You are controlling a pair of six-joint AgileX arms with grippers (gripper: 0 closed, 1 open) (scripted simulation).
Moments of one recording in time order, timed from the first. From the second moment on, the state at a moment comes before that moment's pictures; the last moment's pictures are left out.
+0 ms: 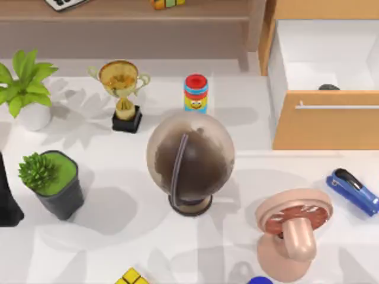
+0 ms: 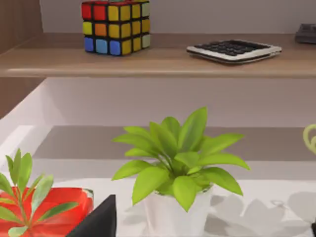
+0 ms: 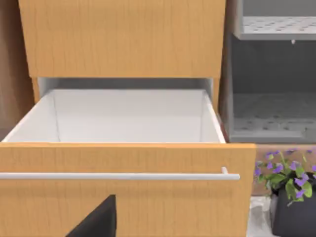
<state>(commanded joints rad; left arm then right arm) 0.00 0.00 0.00 0.00 0.00 0.00 0.00 0.00 0.00 0.00 0.00 0.00</state>
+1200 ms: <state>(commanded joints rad) 0.00 0.00 0.00 0.00 0.00 0.00 0.07 1.15 1.04 -0.55 0.01 0.08</state>
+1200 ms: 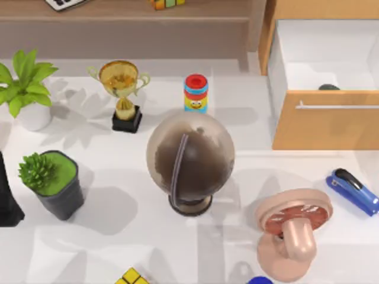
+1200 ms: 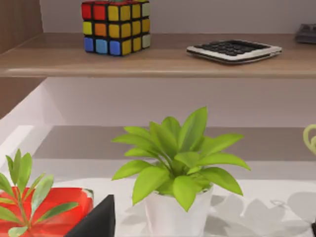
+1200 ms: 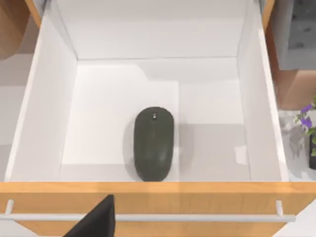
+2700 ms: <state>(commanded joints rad) 0.00 0.00 0.00 0.00 0.00 0.00 0.14 2.42 2.14 -1.19 0.02 0.19</state>
